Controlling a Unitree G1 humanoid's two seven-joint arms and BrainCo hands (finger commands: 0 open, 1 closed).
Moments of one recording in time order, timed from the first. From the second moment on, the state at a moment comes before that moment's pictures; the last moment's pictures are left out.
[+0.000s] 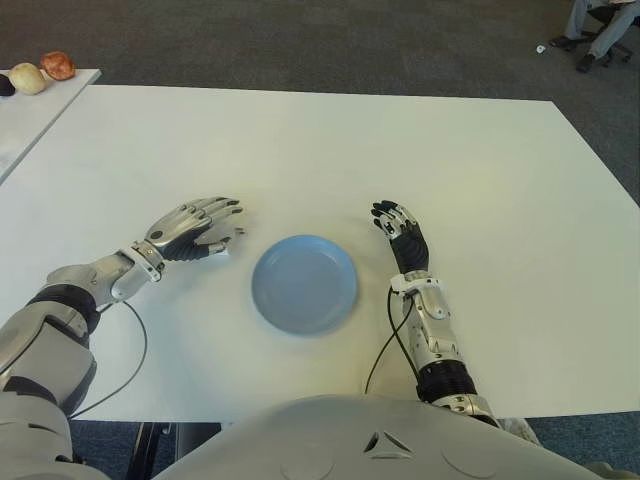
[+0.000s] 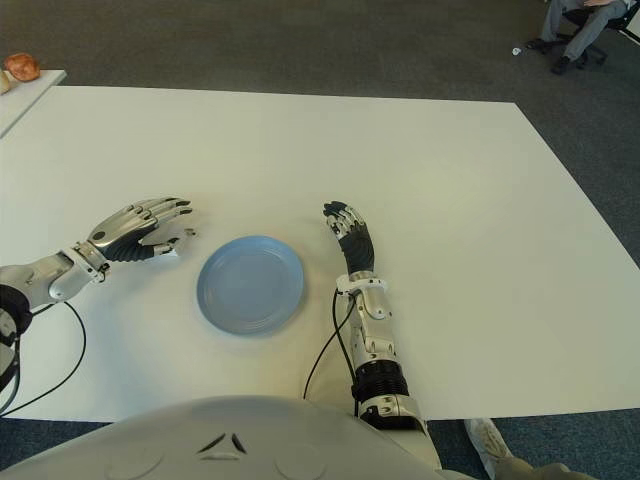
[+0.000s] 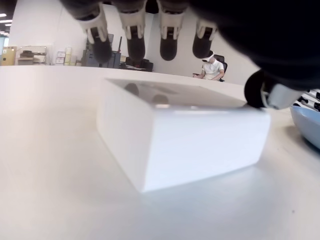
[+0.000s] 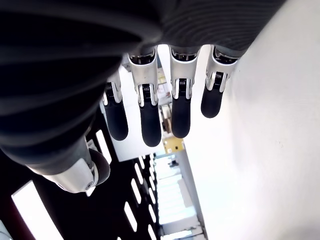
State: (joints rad) left arm -0.47 0.80 -0.69 1.12 0.85 -0.90 0.65; right arm -0.02 0.06 -0.03 0.43 0.21 -0.30 0.14
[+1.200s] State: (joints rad) left arm -0.51 0.91 -0.76 1.04 0.90 -0.95 0.54; right arm -0.02 0.06 0.00 0.43 0.17 -0.30 0.08
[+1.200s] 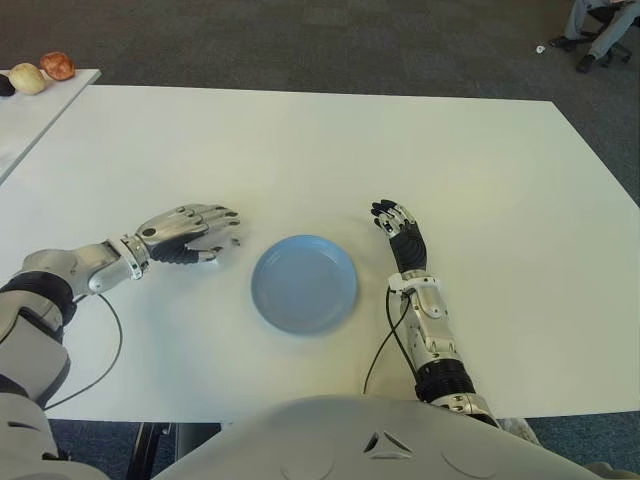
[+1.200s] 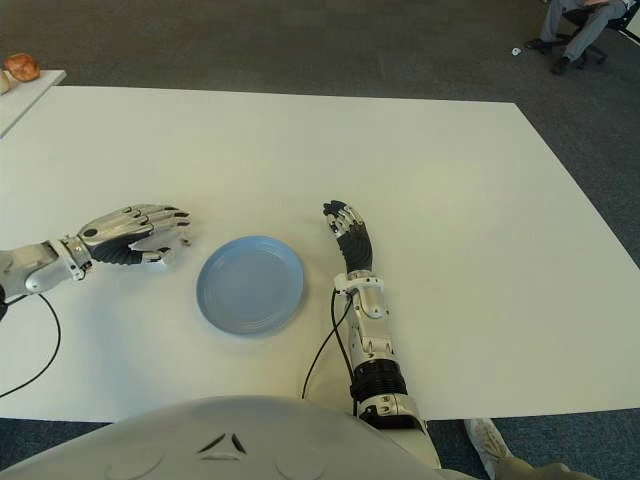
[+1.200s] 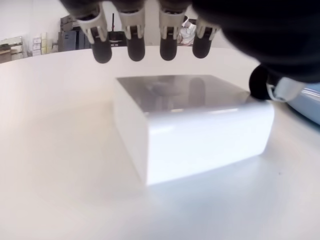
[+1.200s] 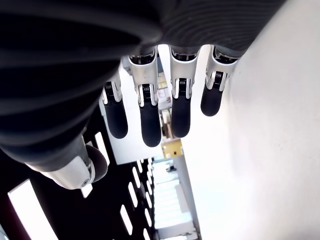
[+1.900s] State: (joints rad) left arm -0.54 0.94 -0.76 1.02 0.94 -0.97 0.49; right arm -0.03 0.06 0.02 0.46 0.16 -0.33 0.07
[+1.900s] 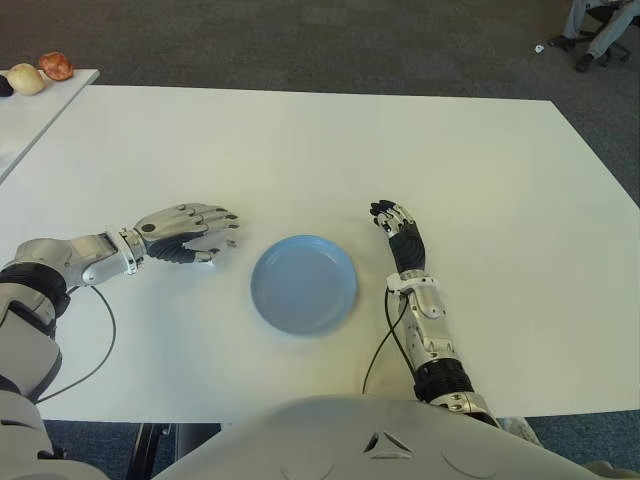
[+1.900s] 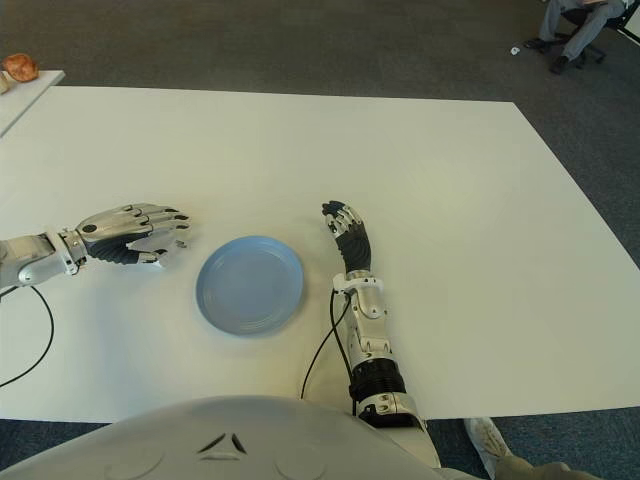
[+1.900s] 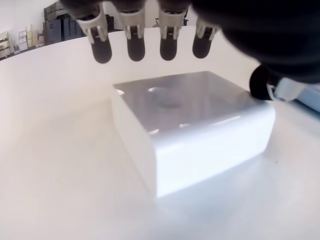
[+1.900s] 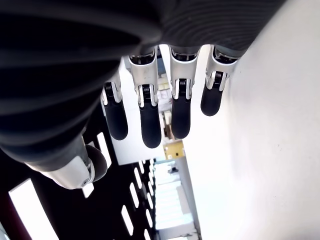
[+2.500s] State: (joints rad) left arm -0.52 0.93 -0.70 1.01 0.88 -0.97 0.41; right arm -0.06 0.06 0.01 0.51 0.17 -0.36 0.08
